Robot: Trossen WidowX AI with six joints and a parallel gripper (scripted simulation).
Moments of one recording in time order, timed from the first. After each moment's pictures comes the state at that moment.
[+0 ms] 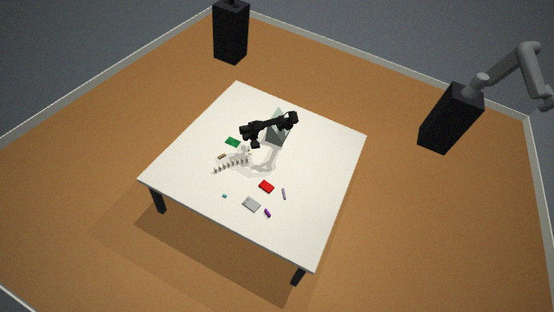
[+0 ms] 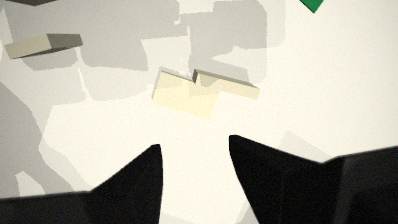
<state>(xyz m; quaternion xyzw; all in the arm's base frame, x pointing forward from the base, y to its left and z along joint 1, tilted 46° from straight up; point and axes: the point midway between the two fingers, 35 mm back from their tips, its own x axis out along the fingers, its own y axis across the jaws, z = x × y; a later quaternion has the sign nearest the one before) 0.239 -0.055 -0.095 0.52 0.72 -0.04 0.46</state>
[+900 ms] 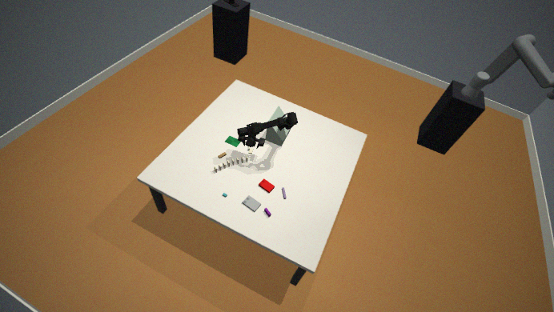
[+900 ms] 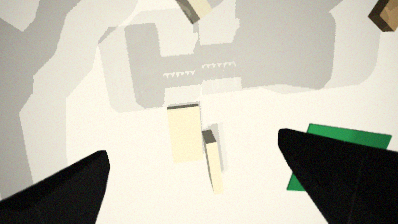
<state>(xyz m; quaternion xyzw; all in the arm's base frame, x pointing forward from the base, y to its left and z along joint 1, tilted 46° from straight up) 0.266 -0.053 -0.101 0.18 0.62 0.35 0.68</state>
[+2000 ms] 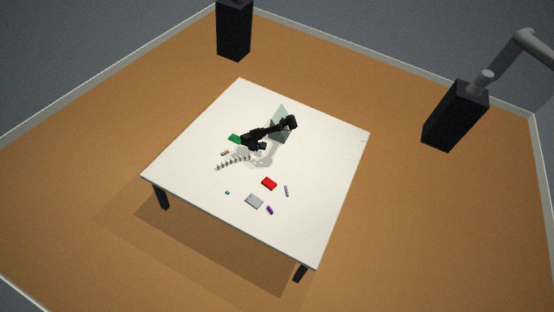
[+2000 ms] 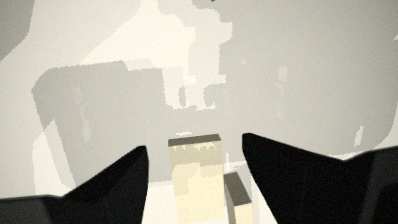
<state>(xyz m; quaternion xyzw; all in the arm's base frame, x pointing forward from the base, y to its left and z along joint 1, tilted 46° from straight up) 0.260 0.000 -0.151 0.18 0.62 0.36 0.67</state>
